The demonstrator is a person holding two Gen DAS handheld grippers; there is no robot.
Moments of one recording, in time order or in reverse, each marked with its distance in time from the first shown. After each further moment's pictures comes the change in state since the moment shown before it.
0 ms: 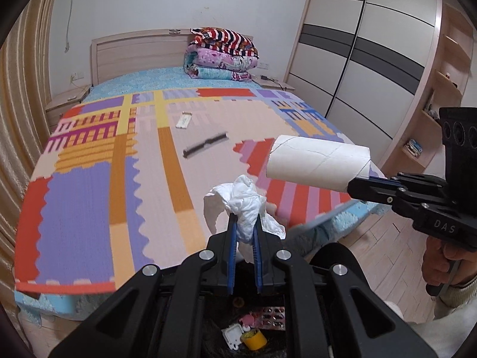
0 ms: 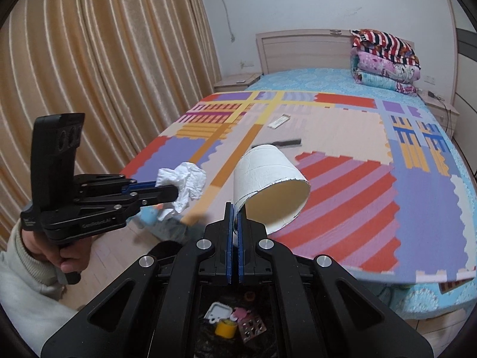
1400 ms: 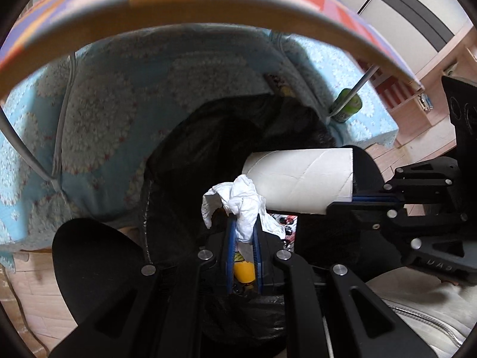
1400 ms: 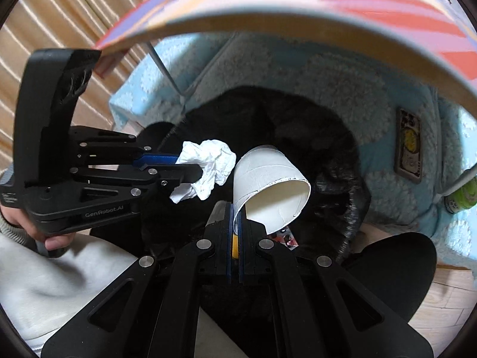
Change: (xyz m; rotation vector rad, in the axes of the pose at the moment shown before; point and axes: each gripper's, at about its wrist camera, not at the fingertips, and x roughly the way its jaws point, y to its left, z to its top) left arm 0.116 0.011 -0.130 -0.096 0.444 -0.043; right arm 0.124 0.008 -0.125 0.035 0.519 0.043
